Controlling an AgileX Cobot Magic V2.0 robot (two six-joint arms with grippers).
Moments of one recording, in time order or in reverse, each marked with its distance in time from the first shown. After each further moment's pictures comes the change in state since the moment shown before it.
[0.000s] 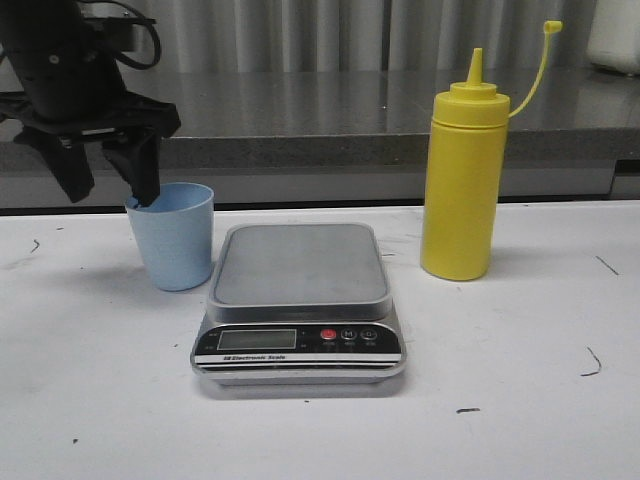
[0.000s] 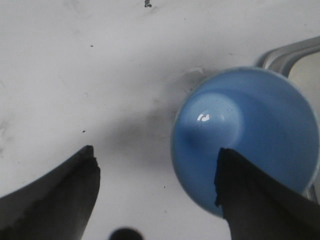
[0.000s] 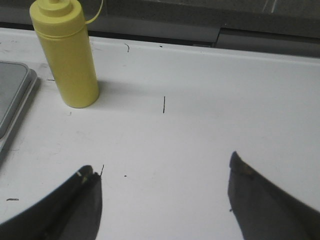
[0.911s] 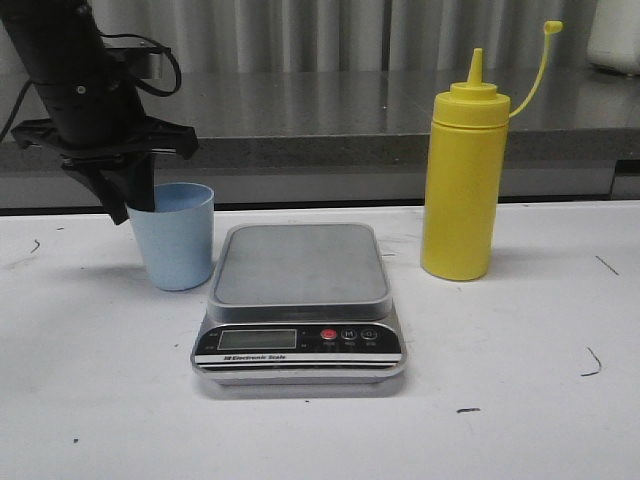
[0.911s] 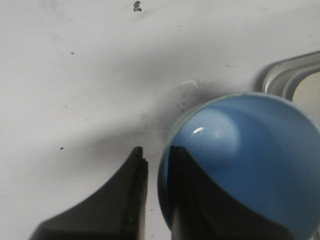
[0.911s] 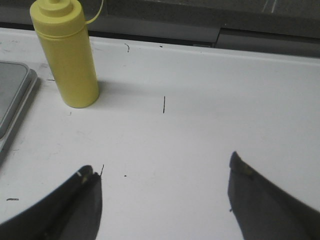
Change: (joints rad) left arm 0.001 0.059 -0.019 -0.050 -0.034 -0.003; right arm 0.000 0.000 0.000 0.000 0.000 0.000
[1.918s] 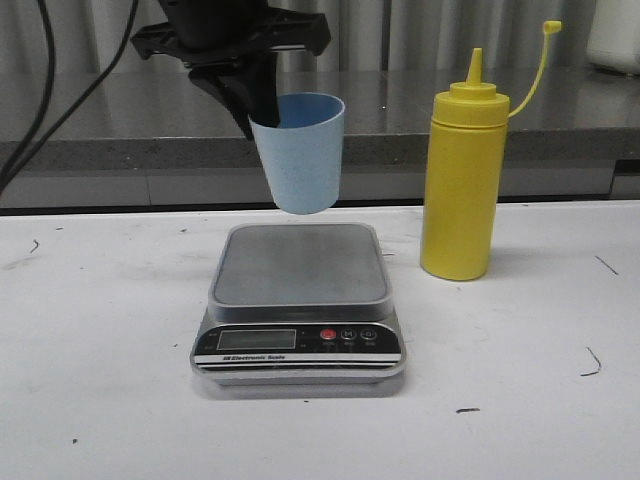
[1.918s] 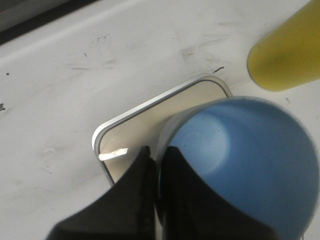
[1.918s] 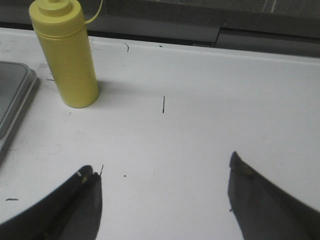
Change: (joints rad) left arm -0.241 -0.022 -0.223 -0.009 0.077 -0.025; right arm 0.000 0.000 0.000 0.000 0.000 0.000
